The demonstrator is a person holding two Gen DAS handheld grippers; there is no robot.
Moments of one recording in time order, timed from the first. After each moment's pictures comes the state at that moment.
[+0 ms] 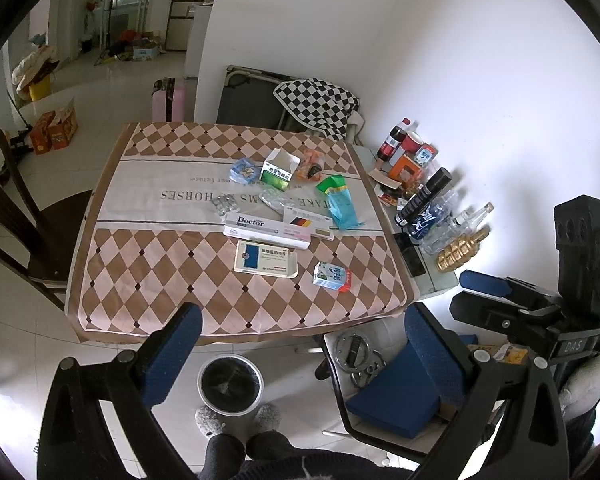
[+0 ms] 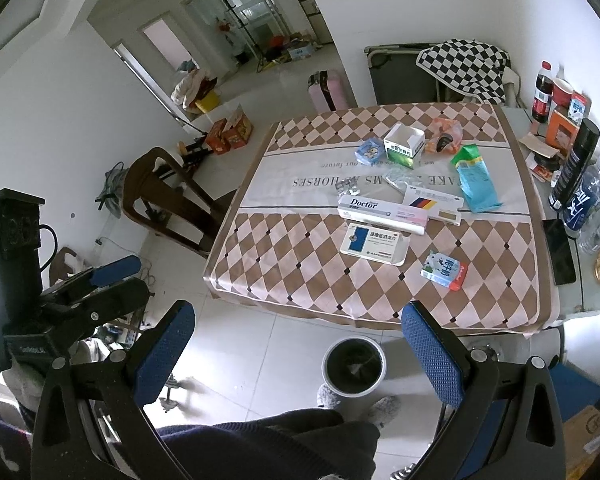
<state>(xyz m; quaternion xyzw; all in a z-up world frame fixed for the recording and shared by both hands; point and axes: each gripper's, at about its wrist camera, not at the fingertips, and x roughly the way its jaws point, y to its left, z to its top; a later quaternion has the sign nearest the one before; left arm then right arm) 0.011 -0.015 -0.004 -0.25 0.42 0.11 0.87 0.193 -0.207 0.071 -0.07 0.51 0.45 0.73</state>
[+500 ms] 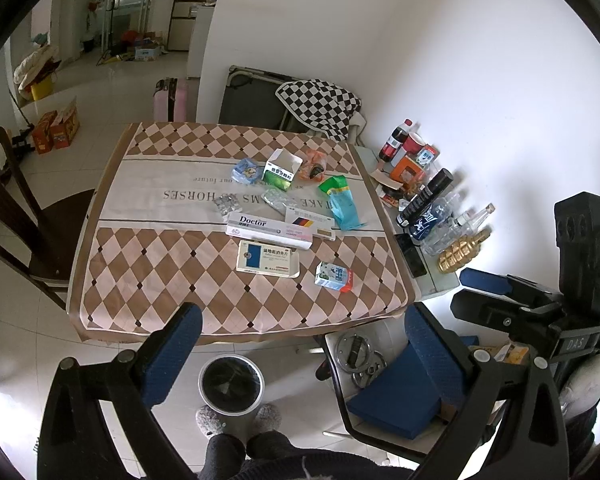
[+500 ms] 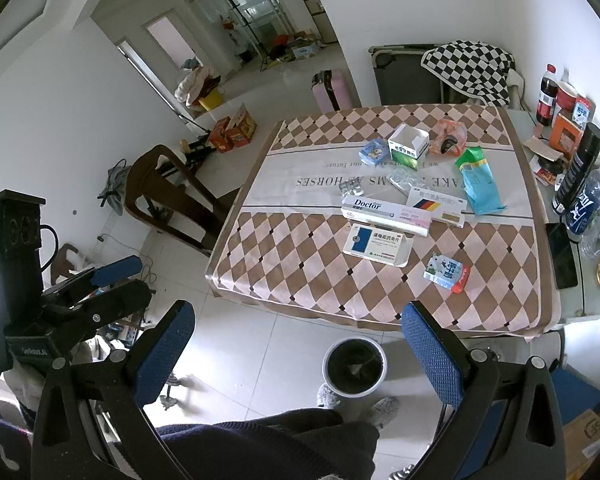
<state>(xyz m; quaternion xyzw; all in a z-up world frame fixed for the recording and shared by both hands) 0.009 -0.010 -0.004 -0.25 0.42 0.10 0.87 0.191 -0.203 0.073 -0.07 0.51 0.46 0.73</state>
